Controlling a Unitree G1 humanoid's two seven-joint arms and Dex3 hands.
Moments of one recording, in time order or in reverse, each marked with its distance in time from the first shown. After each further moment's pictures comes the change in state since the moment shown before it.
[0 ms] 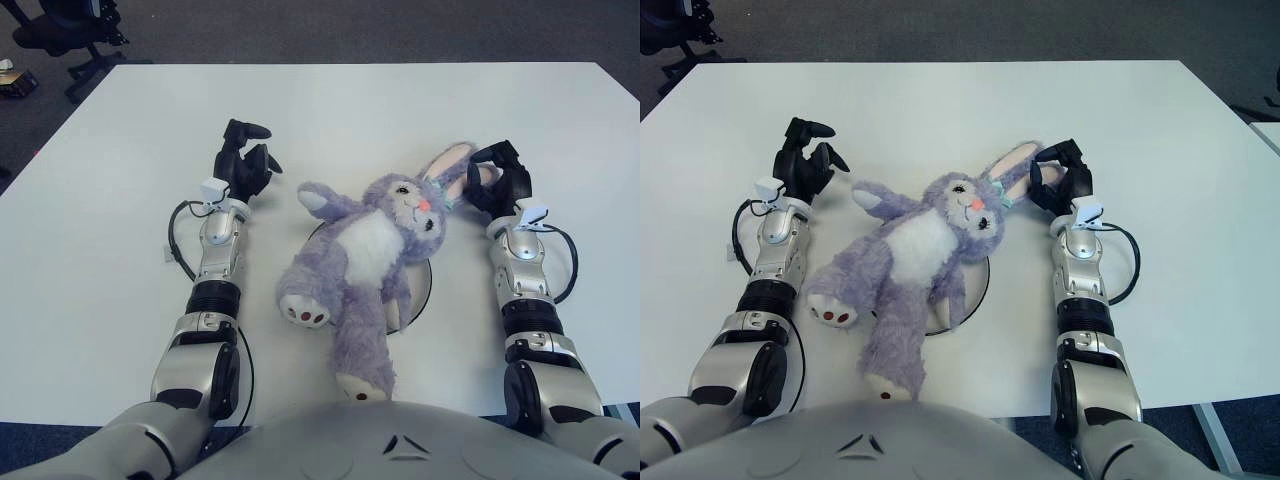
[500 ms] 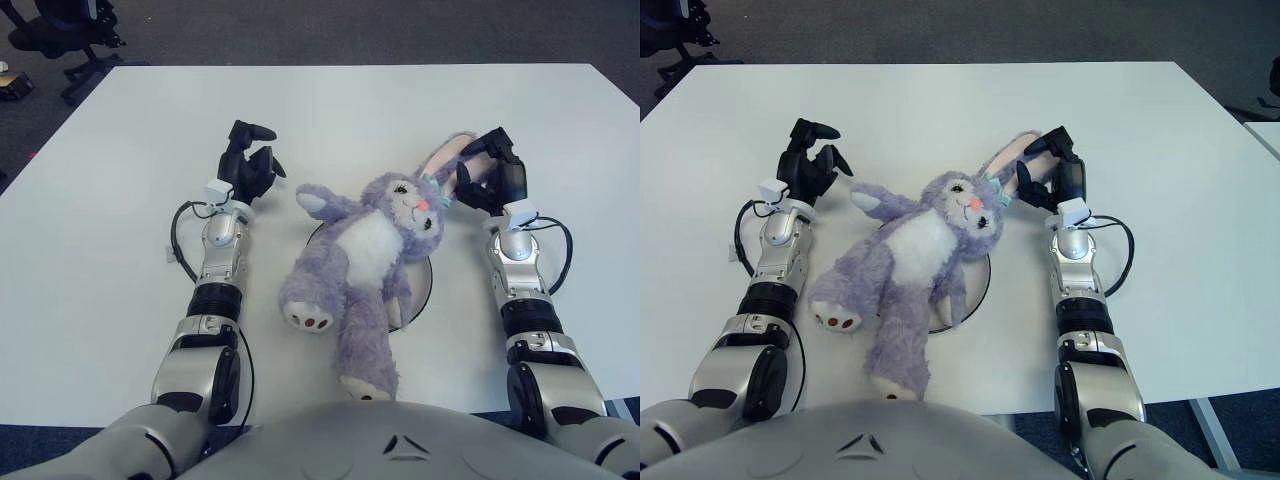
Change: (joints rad) left arm 0.018 -0.011 -0.036 -0.032 0.022 -0.008 -0.003; right arm -0.001 -0.025 0.037 0.024 -0.051 -0.101 -0.049
